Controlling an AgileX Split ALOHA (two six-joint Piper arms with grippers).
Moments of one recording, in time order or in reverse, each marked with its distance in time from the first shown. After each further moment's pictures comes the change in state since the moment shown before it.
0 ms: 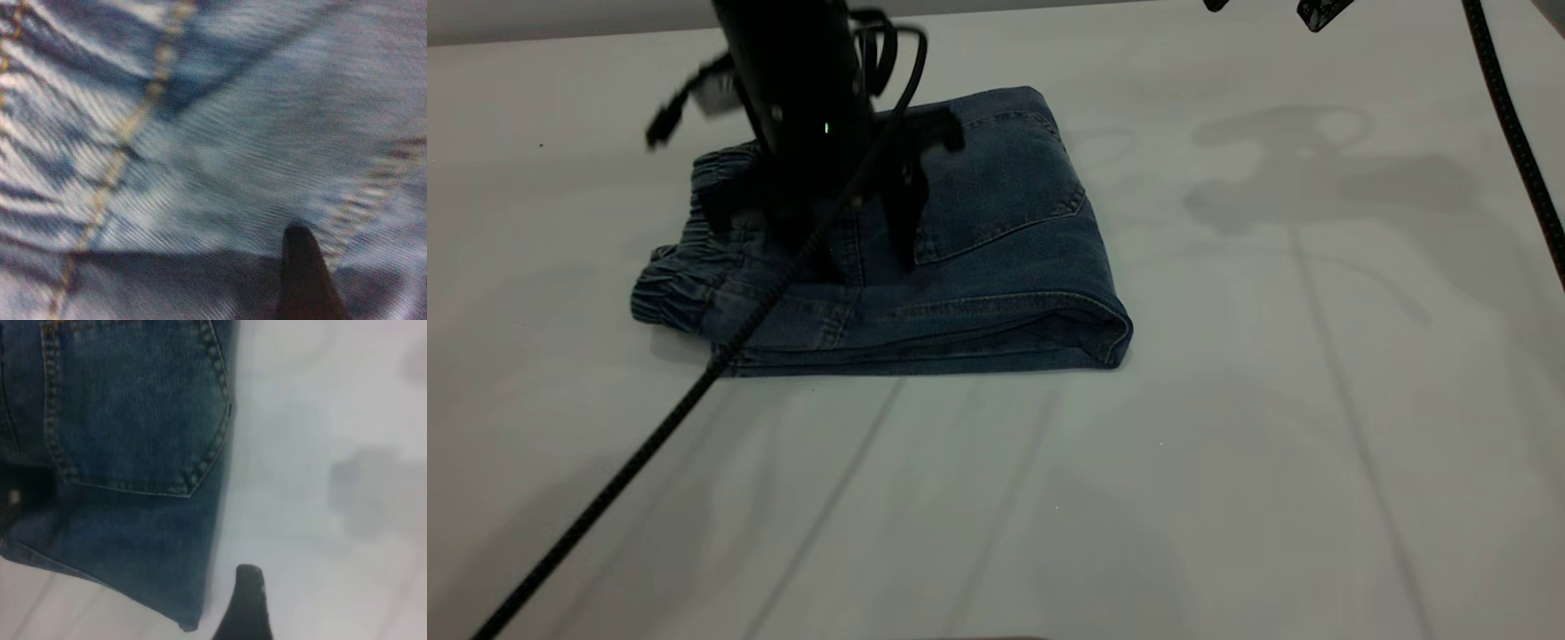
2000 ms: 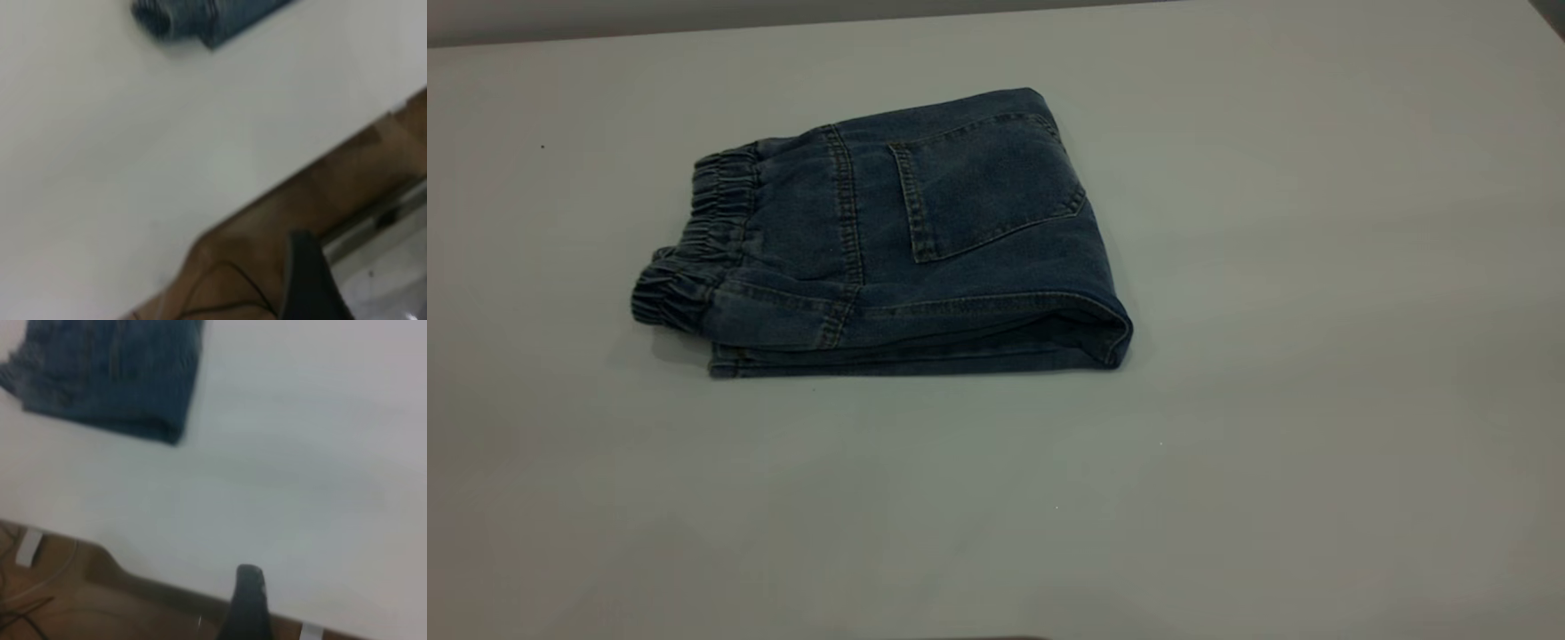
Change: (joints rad) left arm -0.063 -1.702 0.769 0.062 0.499 0.904; right arm 0.000 -1.785 0.935 -0.274 0.246 0.227
